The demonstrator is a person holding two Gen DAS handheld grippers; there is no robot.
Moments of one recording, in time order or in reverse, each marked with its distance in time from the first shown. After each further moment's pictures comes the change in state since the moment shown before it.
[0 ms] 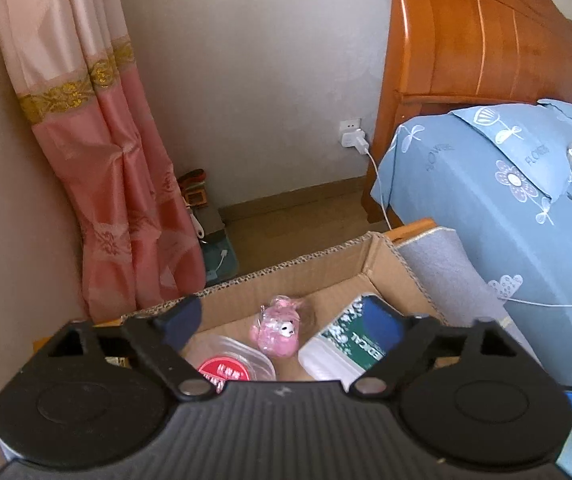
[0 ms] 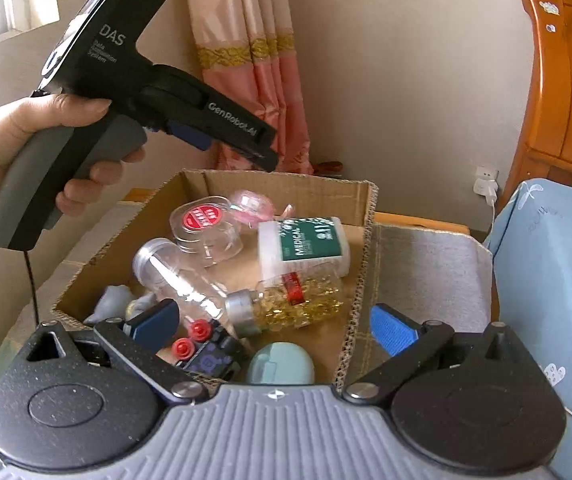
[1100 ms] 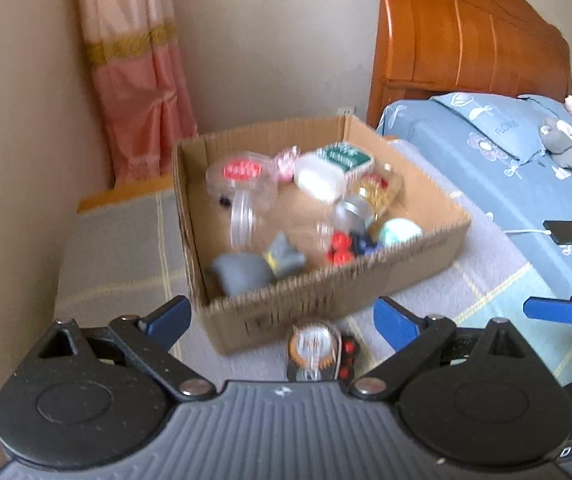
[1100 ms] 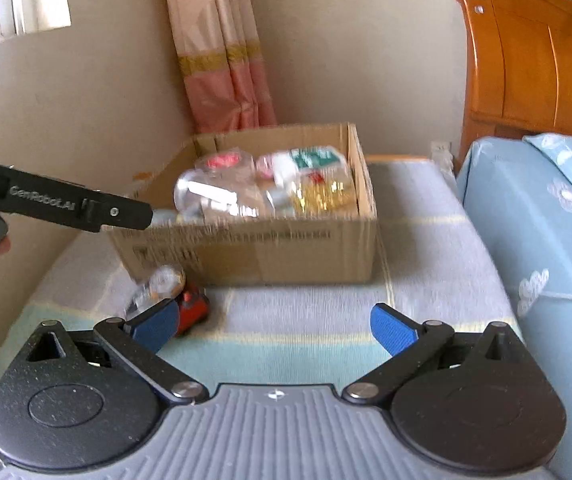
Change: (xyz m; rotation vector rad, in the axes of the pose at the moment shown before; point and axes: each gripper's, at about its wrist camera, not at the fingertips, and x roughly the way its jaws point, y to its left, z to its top) left arm -0.107 -0.007 -0.193 -0.048 -0.051 0.016; right arm -0.055 0.069 -0.129 0.147 -0.058 -0.118
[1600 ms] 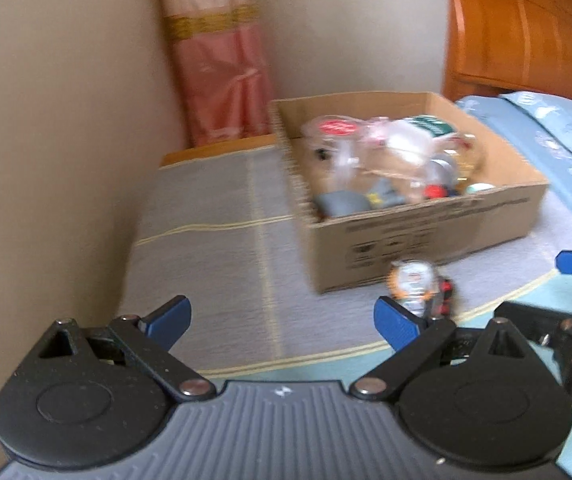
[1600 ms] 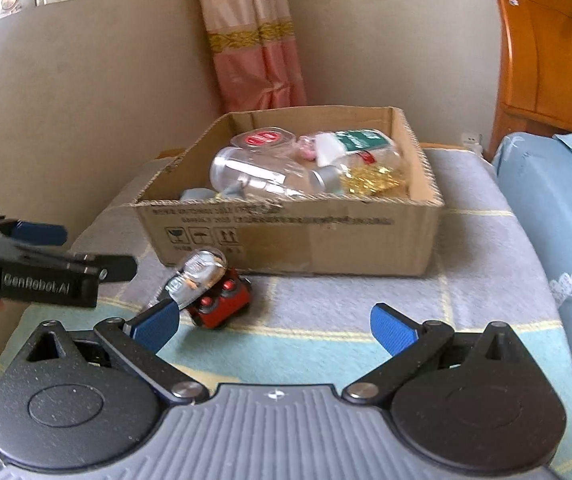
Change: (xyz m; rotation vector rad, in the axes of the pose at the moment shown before) left arm -0.010 0.038 -0.050 -0.083 0.004 0.214; right arm 0.025 0.034 0.011 -0.052 0.029 0.067
